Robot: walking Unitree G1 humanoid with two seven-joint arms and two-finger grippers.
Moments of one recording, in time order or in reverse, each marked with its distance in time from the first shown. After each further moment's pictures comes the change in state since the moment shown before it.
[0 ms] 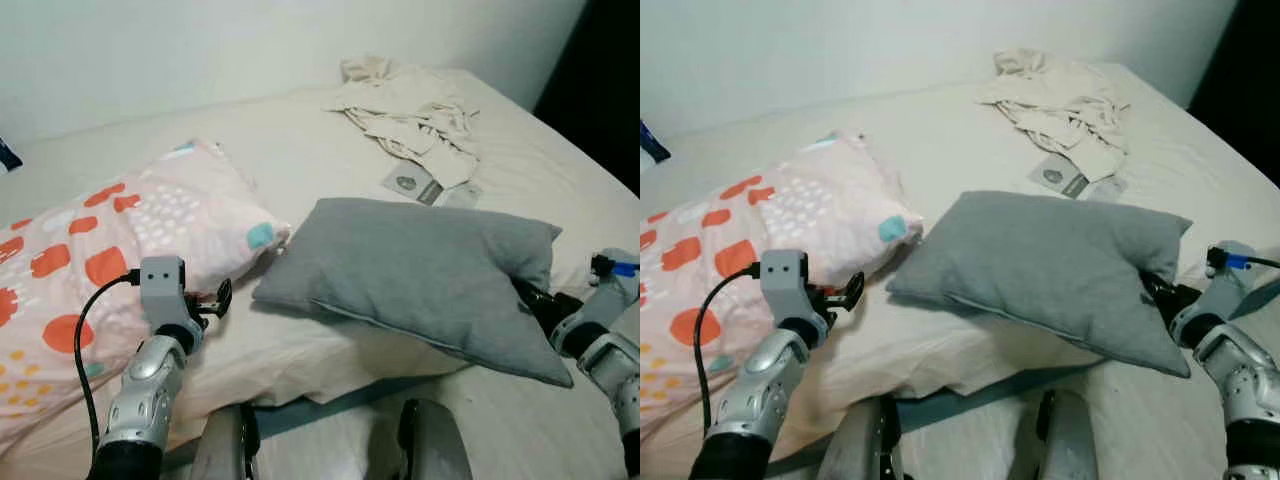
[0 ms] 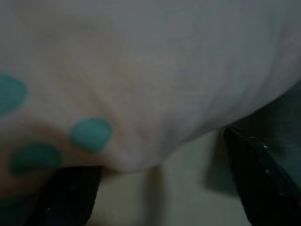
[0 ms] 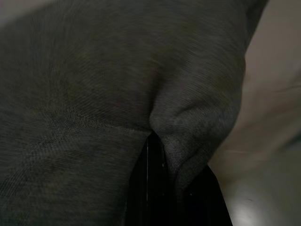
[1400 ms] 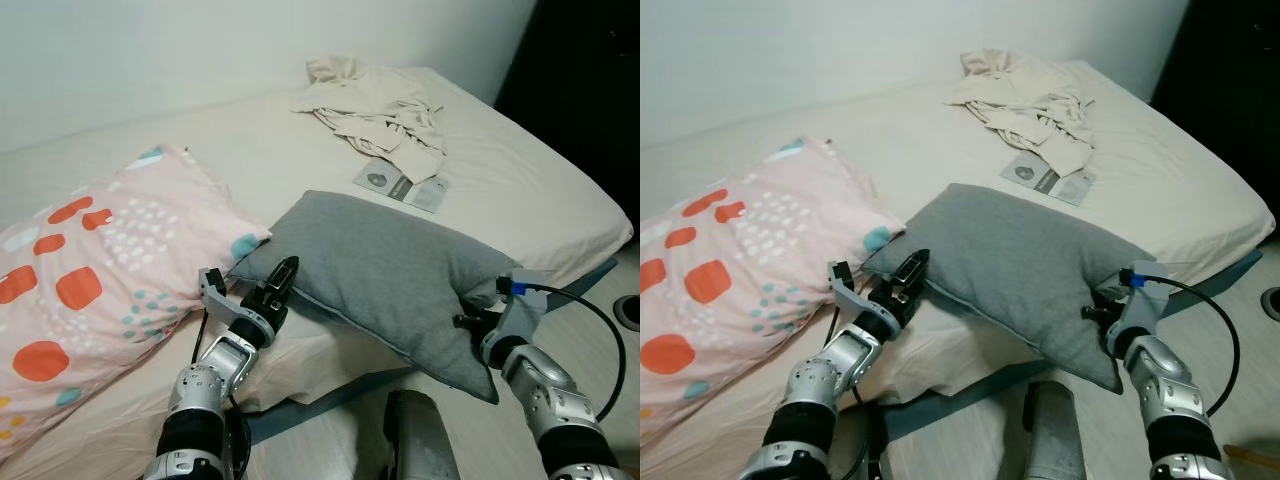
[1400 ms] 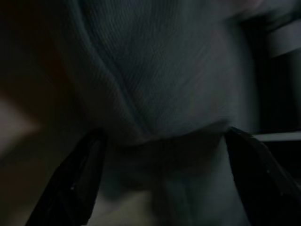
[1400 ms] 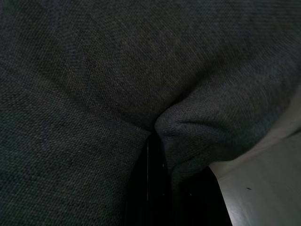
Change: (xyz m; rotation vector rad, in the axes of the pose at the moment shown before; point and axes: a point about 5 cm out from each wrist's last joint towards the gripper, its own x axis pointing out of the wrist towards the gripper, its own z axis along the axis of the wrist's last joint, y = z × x) left arm 0.032 -0.062 -0.056 -0.623 0.110 -0.117; right arm 0.024 0.079 -0.061 -0.046 0.042 0.182
